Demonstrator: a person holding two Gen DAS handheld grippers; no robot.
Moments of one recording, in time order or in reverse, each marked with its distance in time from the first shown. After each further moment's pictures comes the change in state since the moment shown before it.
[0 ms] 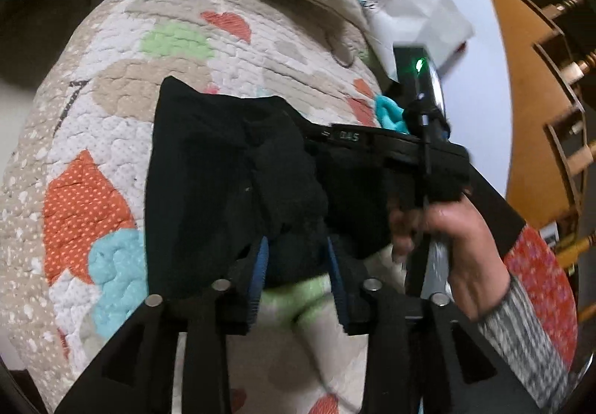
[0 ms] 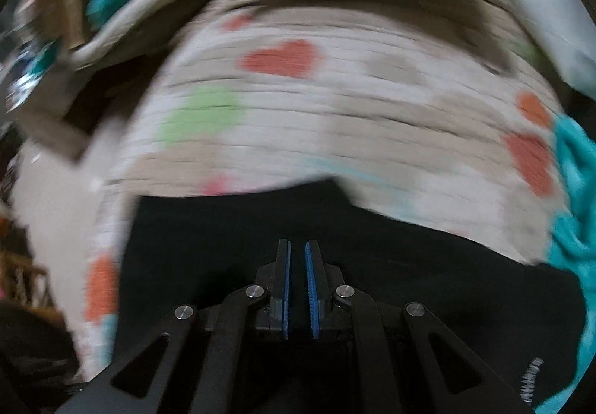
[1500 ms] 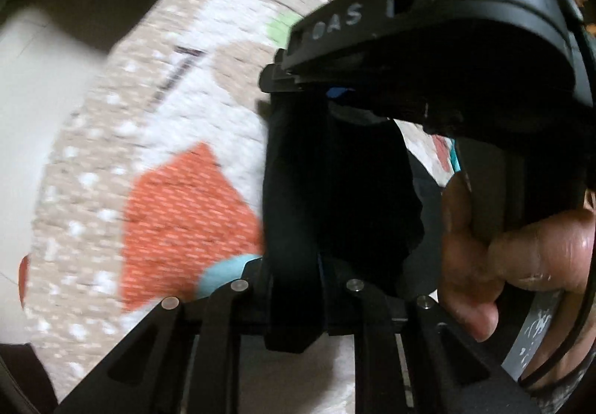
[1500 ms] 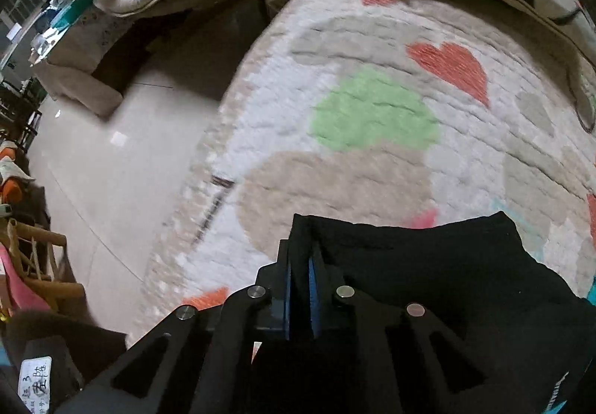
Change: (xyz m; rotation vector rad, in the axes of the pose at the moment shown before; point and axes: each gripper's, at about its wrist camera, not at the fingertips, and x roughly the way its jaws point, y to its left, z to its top) left arm -0.008 0.090 0.005 -0.241 -0.038 0.157; right arm 0.023 0.195 0.033 -0.210 0.126 0.171
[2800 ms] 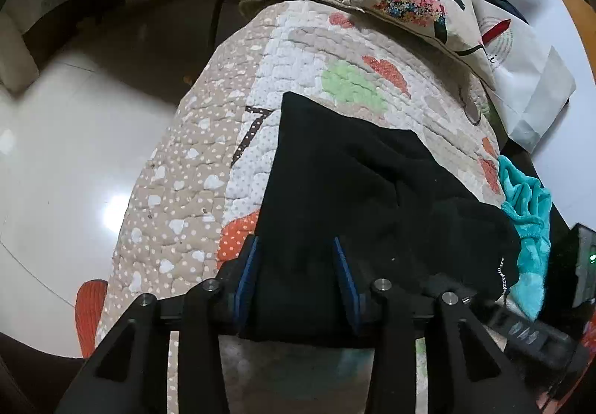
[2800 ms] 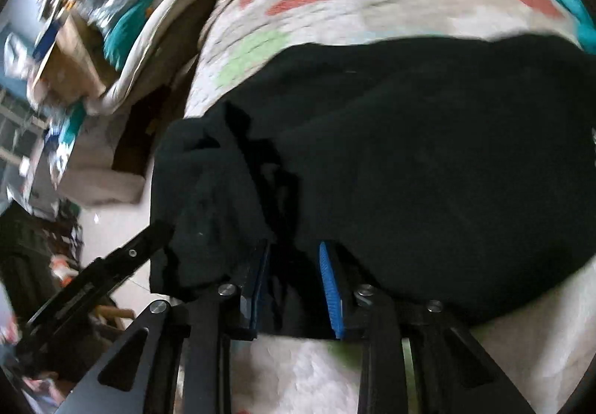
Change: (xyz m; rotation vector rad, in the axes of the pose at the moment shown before) left arm -0.017 0.000 0.003 0.070 -0.140 0.236; right arm -0.044 -0.109 -0.161 0.478 -0.170 0.193
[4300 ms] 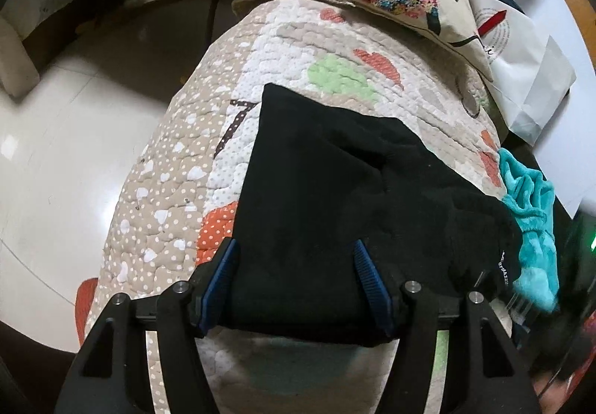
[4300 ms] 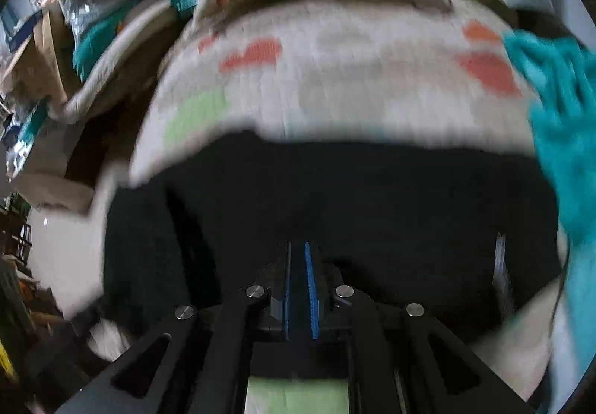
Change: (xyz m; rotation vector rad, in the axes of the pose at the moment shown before) left arm 0.001 -0.017 -0.010 0.025 -0.011 0.019; right arm -0.017 -0.019 0.018 -0.115 -0.031 -0.247
